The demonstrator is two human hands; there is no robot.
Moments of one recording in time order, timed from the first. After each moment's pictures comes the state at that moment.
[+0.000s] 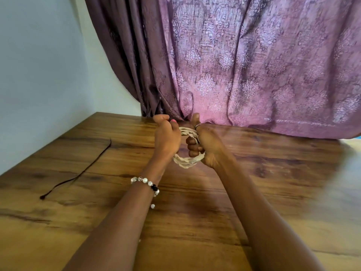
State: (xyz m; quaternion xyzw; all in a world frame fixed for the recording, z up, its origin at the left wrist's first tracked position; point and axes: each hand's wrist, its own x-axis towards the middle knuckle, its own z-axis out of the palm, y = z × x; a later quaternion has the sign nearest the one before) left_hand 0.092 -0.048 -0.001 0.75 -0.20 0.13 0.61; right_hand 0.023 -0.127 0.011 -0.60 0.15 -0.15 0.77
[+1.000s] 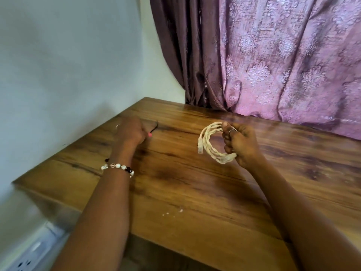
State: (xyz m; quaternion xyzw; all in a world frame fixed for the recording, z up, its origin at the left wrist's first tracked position) left_hand 0.156 0.138 -0.018 0.97 -0.05 0.04 0.25; right_hand 0.033 -0.109 -0.026 -0.67 0.09 -0.23 0.70
